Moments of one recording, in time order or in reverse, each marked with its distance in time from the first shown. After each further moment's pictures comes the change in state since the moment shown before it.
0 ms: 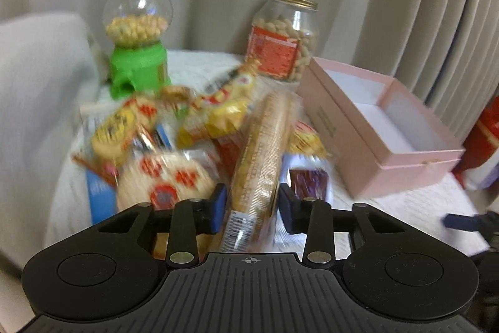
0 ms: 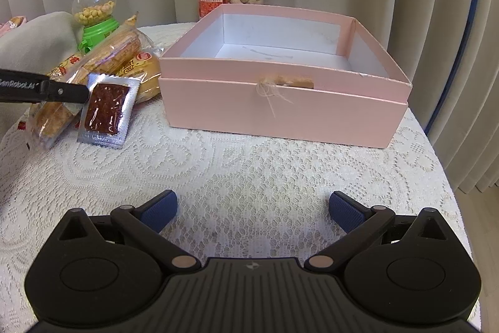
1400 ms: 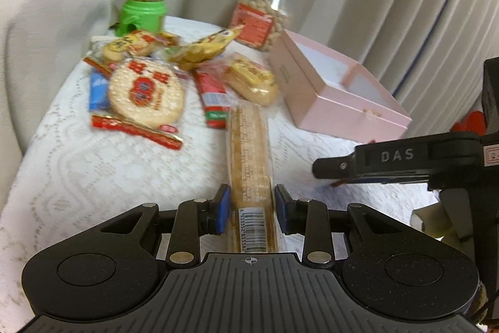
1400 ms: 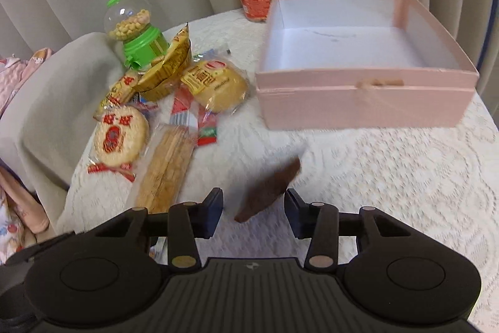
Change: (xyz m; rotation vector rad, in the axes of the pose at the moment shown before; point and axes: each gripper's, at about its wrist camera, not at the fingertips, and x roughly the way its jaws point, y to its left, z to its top) left arm -0.055 -0.020 -0.069 -0.080 0.013 -0.079; right arm -0.005 0.045 0.040 0.186 0.156 0.201
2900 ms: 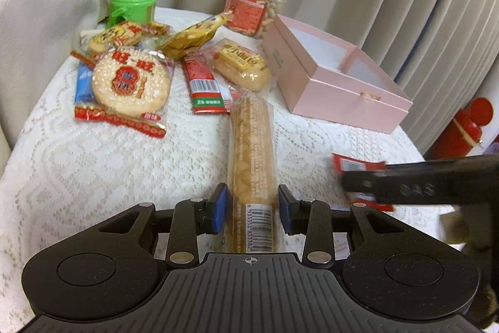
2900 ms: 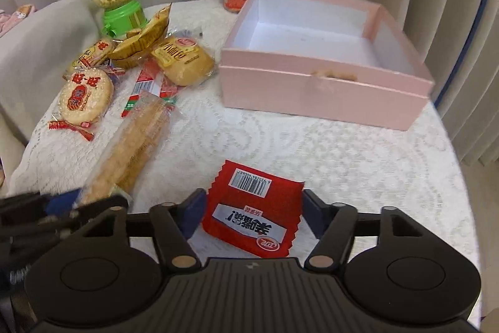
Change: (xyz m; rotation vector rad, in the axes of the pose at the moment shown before) left arm 0.012 -0.014 -0.002 0.034 0.030 0.039; right arm -0.021 -0.002 -0.022 -0.147 -0.007 -0.198
